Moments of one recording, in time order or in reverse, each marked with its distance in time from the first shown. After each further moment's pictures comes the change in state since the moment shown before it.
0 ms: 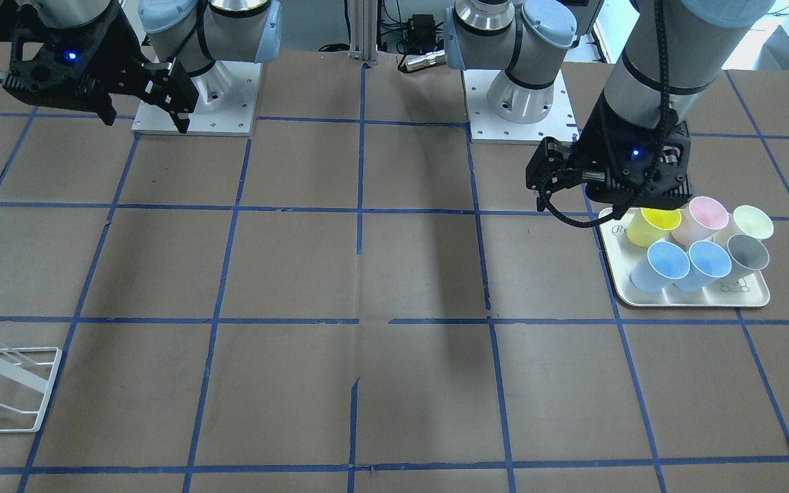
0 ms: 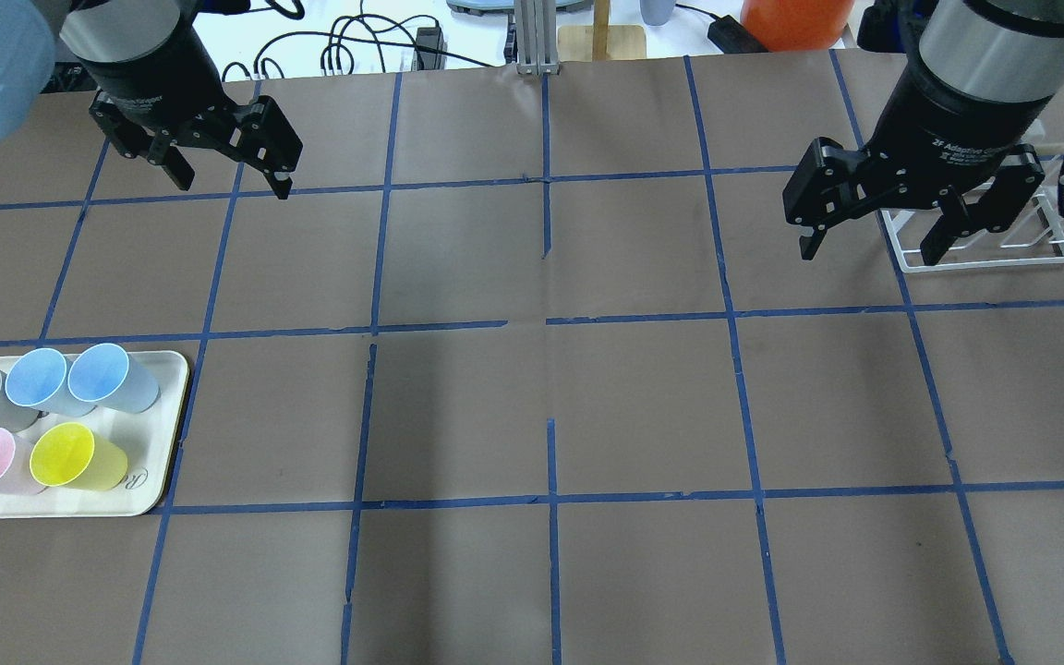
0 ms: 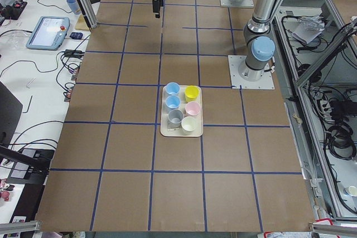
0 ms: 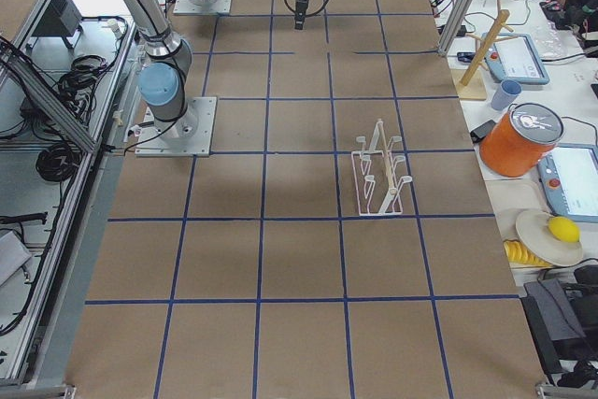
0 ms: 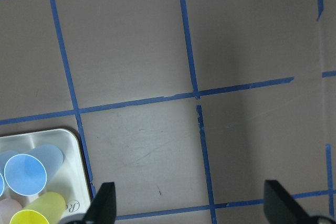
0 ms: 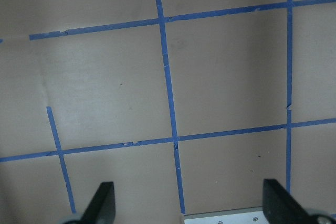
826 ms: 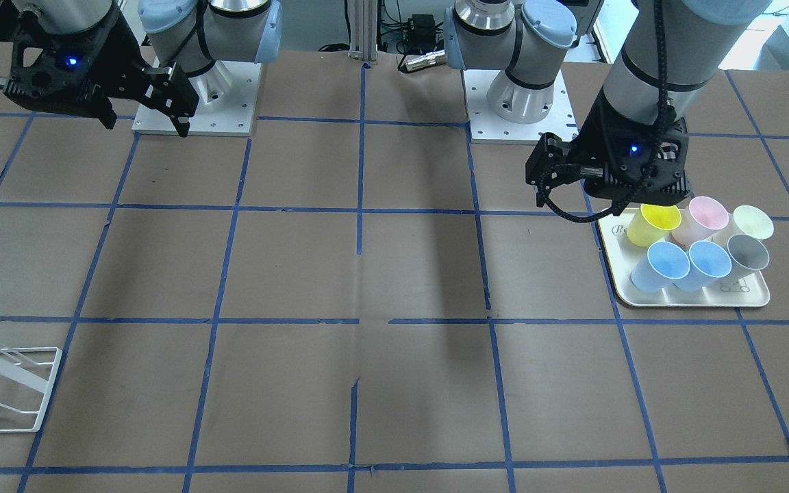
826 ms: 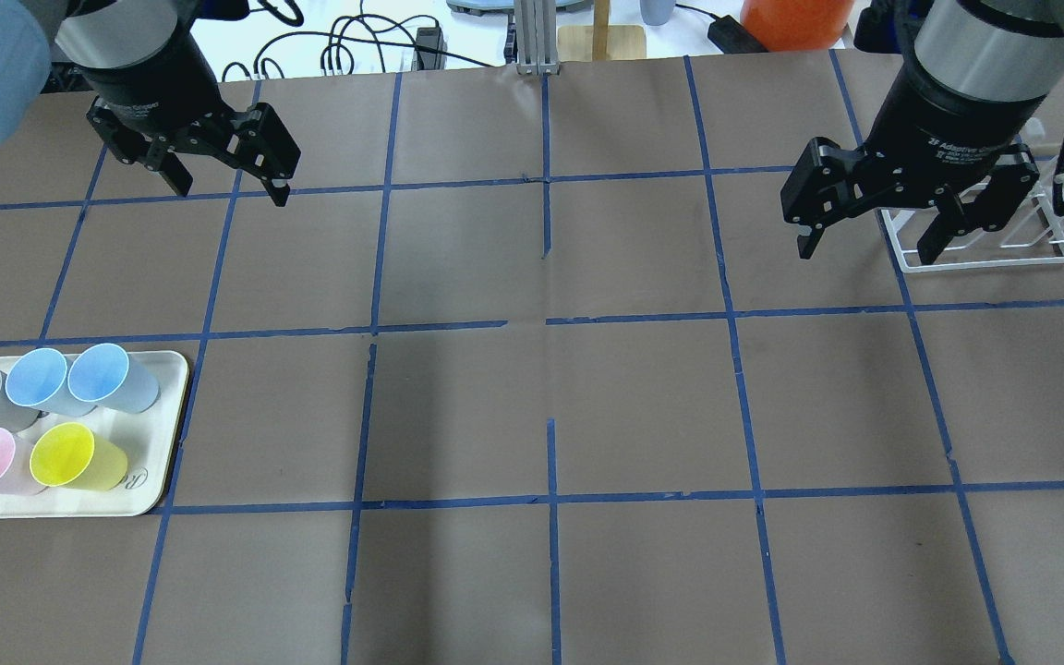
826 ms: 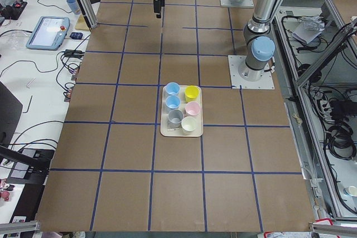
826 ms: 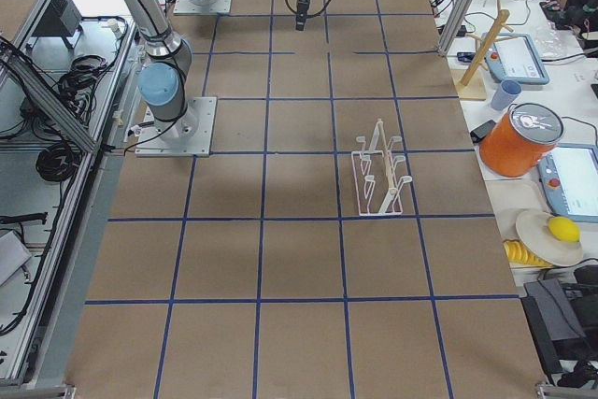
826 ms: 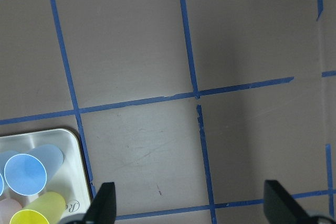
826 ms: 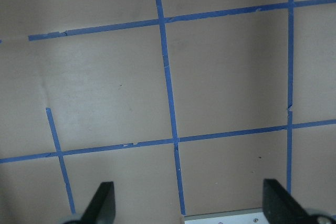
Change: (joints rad) left arm 0.012 0.017 -0.017 -0.016 0.001 0.021; right arm -0.001 0.012 -0.001 -0.006 0.000 0.000
